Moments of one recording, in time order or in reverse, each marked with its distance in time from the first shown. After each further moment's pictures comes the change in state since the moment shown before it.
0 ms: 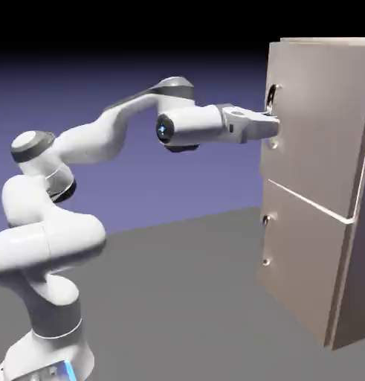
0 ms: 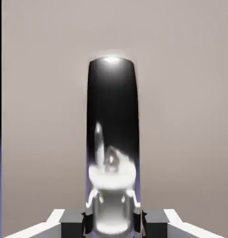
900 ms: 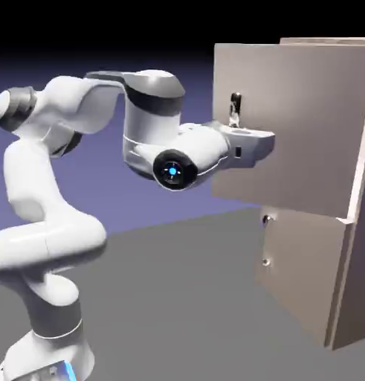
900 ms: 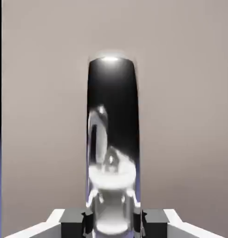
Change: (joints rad) arm -0.186 0.498 -0.454 -0.182 -0.546 -1.170 -0.483
